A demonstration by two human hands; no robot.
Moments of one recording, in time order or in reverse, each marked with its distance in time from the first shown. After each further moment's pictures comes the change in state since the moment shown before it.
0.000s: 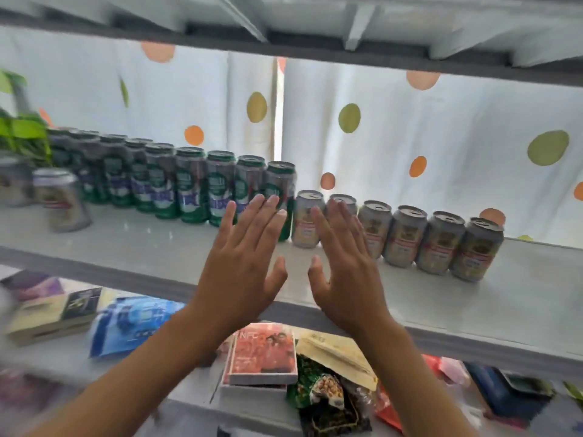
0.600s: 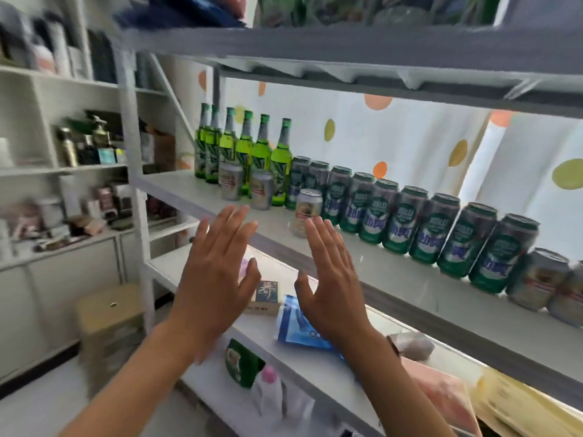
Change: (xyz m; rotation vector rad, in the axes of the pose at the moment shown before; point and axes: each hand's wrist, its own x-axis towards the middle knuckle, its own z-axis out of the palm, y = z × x) left_hand -0.212 -0.263 -0.201 0.178 0.117 -0.405; right_hand 0.052 -0.341 0.164 0.408 -0.105 -0.220
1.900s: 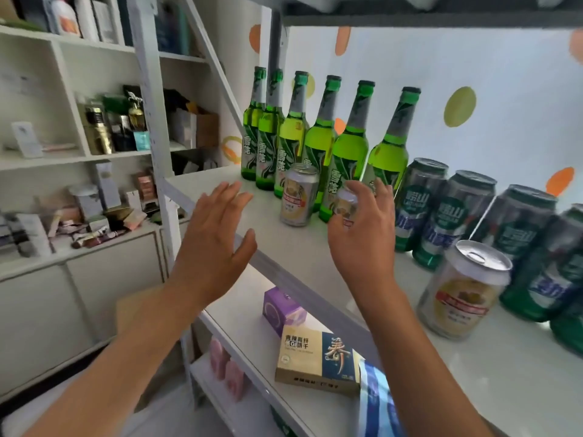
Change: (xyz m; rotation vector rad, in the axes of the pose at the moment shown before) left_hand 0.124 -0.284 0.147 0.010 -0.076 -0.191; right_hand 0.246 0.073 0.243 0.184 0.033 0.425
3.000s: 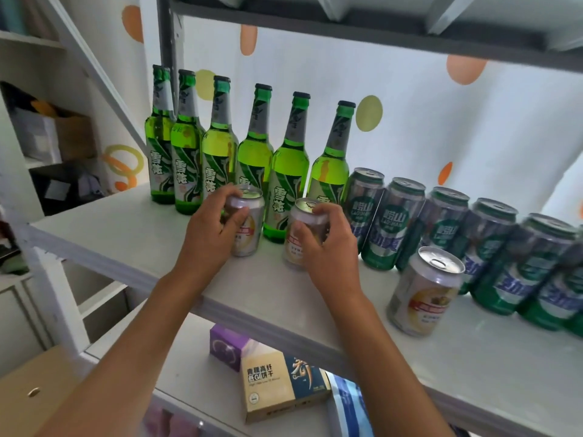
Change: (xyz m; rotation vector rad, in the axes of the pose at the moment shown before) left_hand 0.113 -0.028 0.105 -0.740 -0.036 0.018; right_hand 0.025 0.031 0.030 0.066 0.196 0.107
